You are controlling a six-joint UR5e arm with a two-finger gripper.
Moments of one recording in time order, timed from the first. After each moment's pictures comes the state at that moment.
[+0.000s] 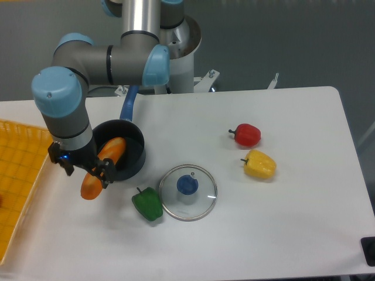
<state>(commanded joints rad) 2.06 -1.93 -1.47 -1.02 1.49 0.17</state>
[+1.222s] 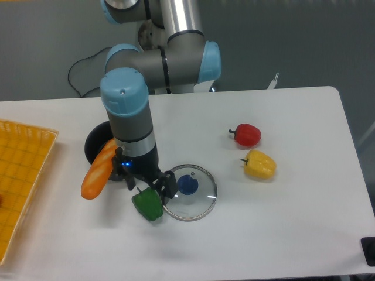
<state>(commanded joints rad) 2.23 -1.92 -1.52 -1.05 1.69 0.88</state>
